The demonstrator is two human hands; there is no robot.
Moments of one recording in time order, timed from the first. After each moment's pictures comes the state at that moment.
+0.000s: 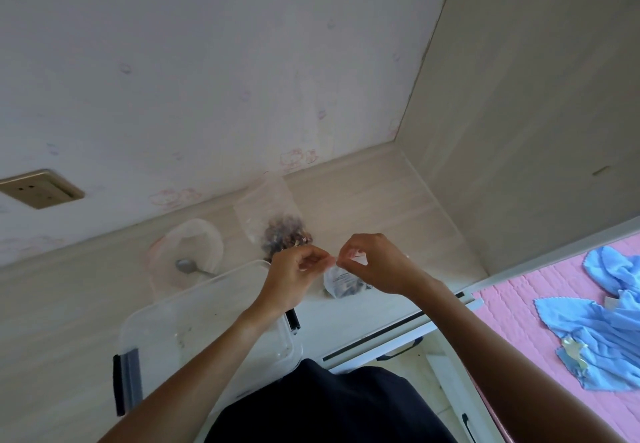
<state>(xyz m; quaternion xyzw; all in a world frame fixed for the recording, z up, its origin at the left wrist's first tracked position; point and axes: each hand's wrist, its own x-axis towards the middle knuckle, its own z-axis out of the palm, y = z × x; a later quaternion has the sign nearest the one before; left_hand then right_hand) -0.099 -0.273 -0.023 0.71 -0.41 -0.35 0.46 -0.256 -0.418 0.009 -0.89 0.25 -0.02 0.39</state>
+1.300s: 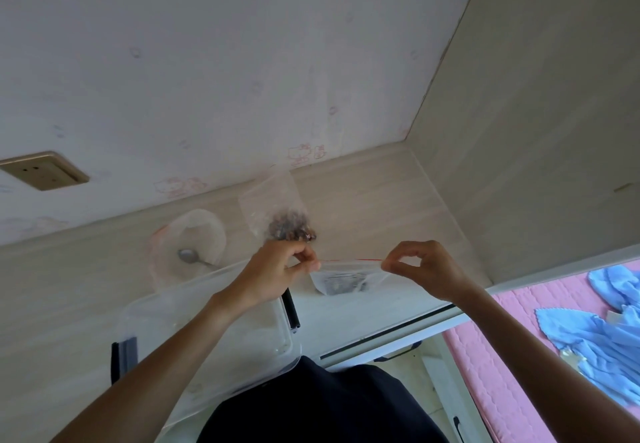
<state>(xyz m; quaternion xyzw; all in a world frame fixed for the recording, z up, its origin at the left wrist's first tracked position) -0.060 -0.259 0.000 0.73 -0.50 -0.35 0.32 -0.313 -0.453 0.010 -0.82 0.29 -0.08 0.48</state>
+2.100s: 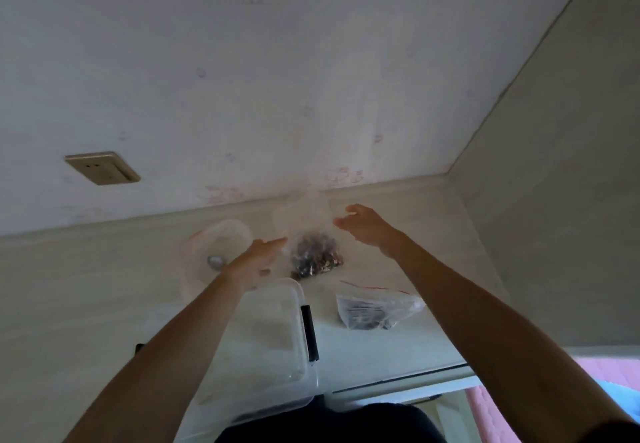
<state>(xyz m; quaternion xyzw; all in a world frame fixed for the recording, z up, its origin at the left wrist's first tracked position) 0.033 -0.273 -0.047 0.75 0.05 -0.49 0.44 -0.095 -0.484 -0.016 -0.73 0.38 0.10 0.56</state>
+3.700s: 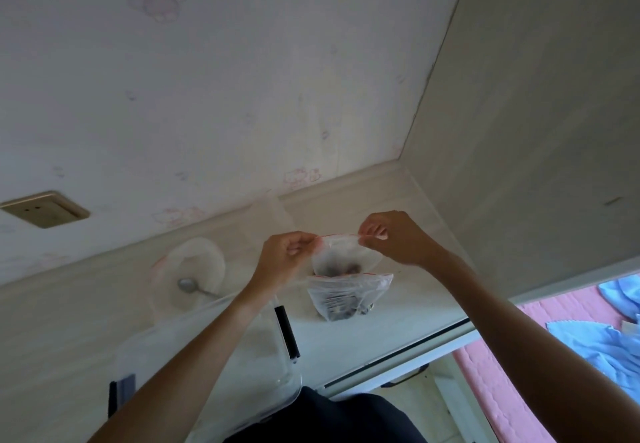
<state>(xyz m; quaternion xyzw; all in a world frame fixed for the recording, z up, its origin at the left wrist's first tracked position) -0.050 -0.317 -0.012 0.71 -0.35 -0.35 0.50 -0.235 -0.502 0.022 -0.87 0.27 -0.05 0.40</state>
